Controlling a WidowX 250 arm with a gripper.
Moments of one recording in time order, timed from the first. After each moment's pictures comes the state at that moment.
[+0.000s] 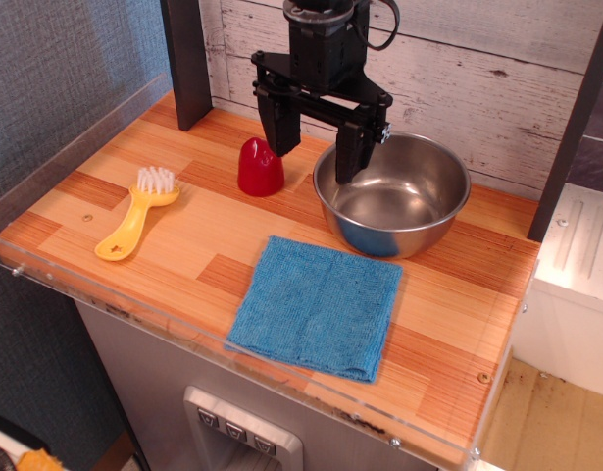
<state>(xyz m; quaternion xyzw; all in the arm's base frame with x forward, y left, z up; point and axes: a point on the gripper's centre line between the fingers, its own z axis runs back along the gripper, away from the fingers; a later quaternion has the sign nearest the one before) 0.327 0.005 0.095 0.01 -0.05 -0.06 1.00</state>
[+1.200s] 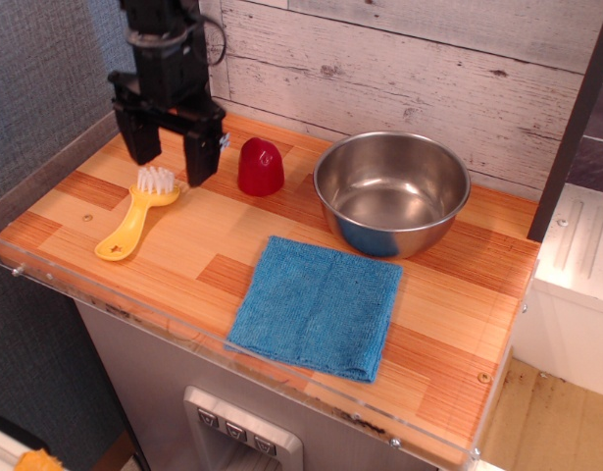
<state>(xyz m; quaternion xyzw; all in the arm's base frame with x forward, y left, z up) 0.308 0.123 0.053 0.03 -0.01 -0.03 1.00</state>
